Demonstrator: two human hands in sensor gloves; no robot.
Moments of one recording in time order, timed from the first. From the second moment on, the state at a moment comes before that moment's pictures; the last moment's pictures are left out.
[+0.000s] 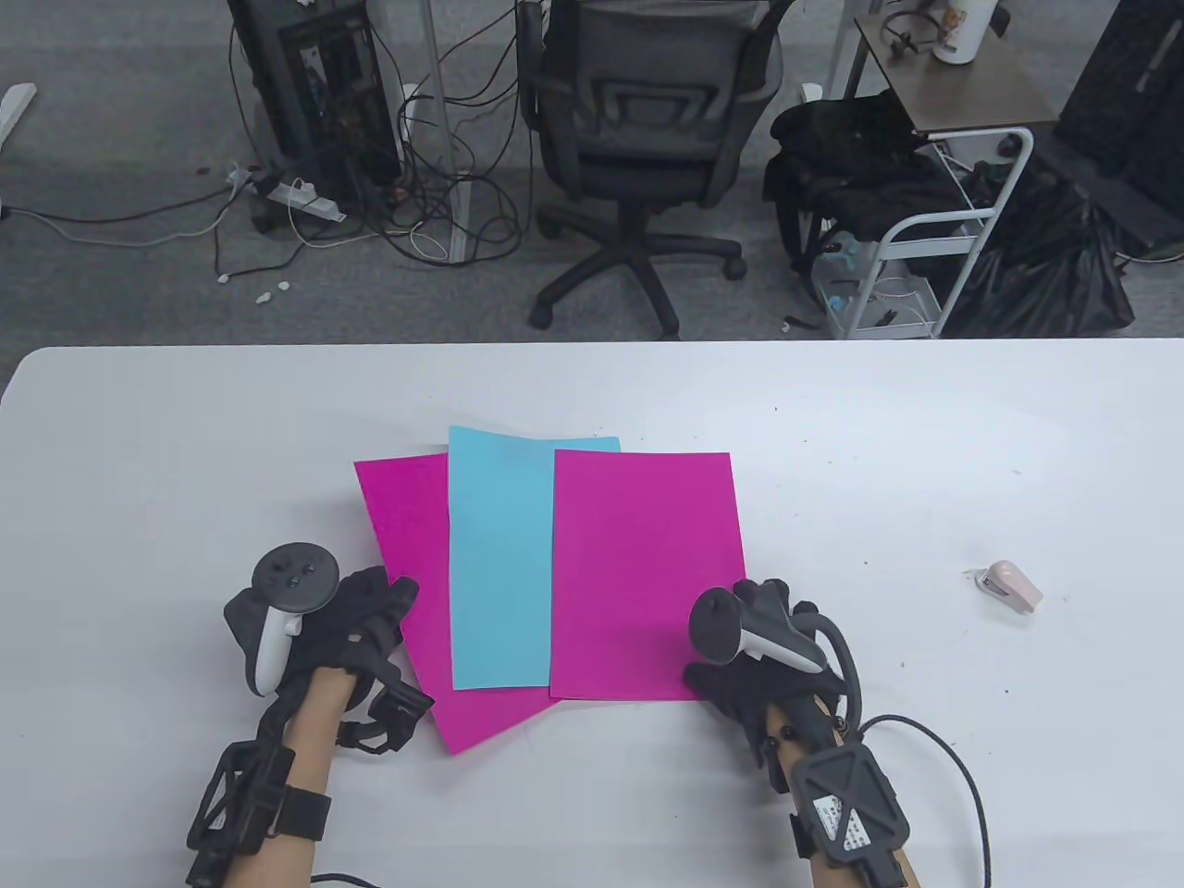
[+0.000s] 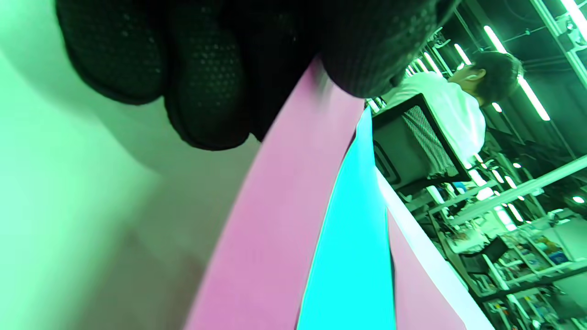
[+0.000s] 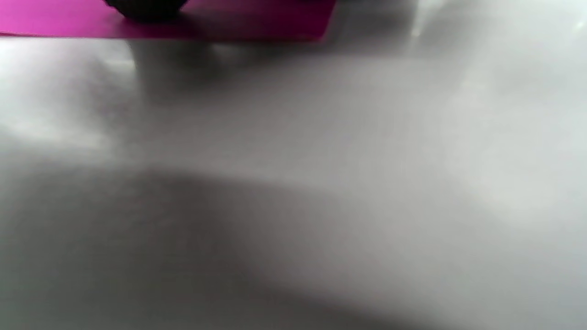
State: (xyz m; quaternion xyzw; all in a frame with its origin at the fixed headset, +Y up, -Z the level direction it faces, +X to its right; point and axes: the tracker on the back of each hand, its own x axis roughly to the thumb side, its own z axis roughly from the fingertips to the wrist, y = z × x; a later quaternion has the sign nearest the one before) left_hand -0.280 -0.741 -0.320 -0.12 0.12 0.41 0.89; right_hand 0.125 -0.774 -0.311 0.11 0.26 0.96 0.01
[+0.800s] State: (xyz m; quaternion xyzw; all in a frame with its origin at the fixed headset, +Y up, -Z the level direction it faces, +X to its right) left_hand -0.243 -0.750 -0.316 -0.14 0.06 0.45 0.88; right_hand 0.082 -0.777 -0.300 0.19 0.25 0.95 0.01
